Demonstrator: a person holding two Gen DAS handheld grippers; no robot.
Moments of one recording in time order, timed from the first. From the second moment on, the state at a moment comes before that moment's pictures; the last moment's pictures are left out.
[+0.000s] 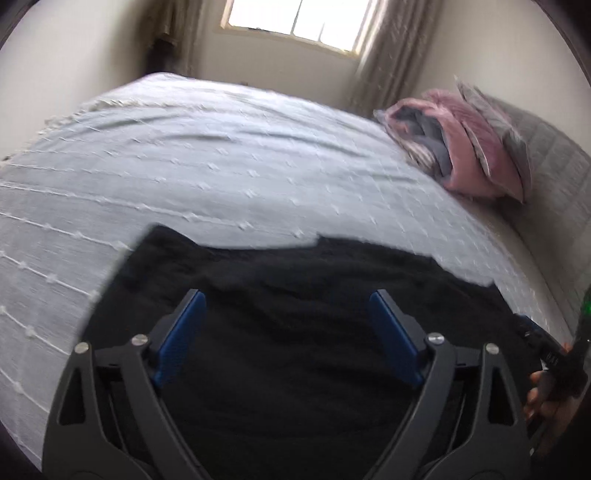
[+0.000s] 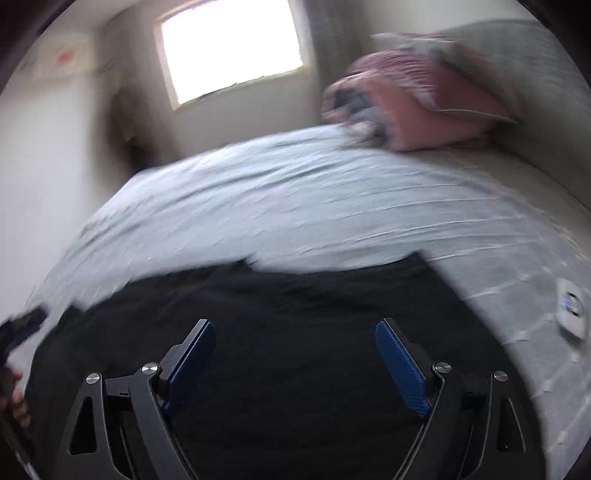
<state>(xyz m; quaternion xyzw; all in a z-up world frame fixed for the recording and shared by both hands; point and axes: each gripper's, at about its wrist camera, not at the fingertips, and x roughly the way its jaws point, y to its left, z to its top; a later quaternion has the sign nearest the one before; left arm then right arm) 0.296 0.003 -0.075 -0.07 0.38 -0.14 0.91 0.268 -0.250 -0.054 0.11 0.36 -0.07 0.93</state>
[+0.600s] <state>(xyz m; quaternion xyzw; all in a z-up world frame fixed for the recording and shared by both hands) 0.253 0.151 -0.119 -0.16 0.45 0.01 0.88 0.161 -0.373 -0.084 0.18 0.40 -0.26 0.86</state>
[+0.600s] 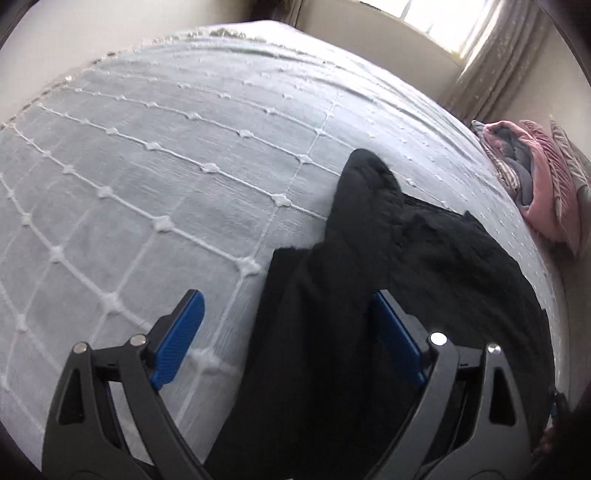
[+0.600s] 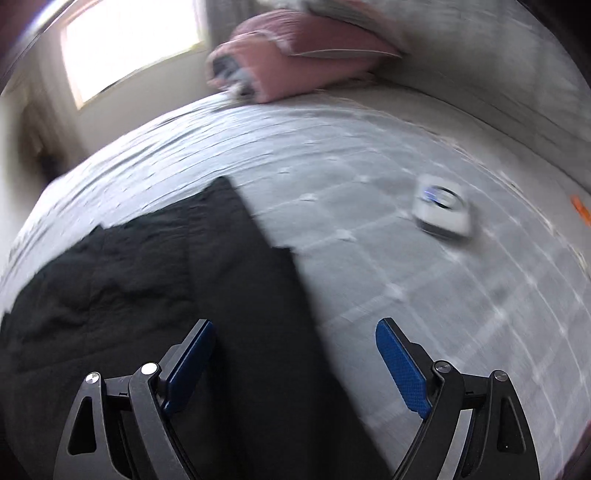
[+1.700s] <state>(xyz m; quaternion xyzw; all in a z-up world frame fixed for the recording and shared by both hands) 0.100 0.138 -0.140 -0.32 0.50 -0.09 0.80 0.124 -0.222 -0.034 0.14 0.38 -0.10 0.91</state>
